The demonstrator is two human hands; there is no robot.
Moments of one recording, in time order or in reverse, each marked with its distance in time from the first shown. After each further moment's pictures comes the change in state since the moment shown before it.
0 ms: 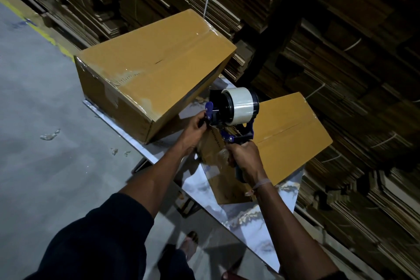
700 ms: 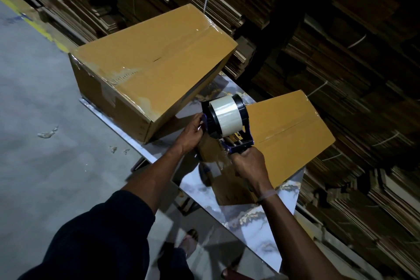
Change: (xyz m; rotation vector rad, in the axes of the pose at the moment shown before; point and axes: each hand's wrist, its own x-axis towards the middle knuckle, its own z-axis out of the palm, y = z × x) left_hand 0.018 -0.034 -0.015 0.288 -0.087 0.057; right_hand -0.004 0.010 -0.010 -0.297 0.007 -0.038
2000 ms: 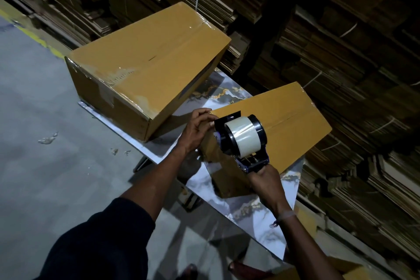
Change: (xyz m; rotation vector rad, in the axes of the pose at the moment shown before) left_hand -0.022 0.025 0.009 0.029 0.058 0.236; right_hand -0.066 0.035 -0.026 0.044 0.021 0.031
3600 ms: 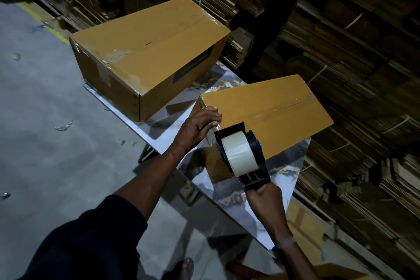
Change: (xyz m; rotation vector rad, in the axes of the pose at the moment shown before) left_hand -0.050 0.035 0.048 0.213 0.047 0.246; right_hand -0.064 0.075 -0.029 -0.013 0.024 -0.018
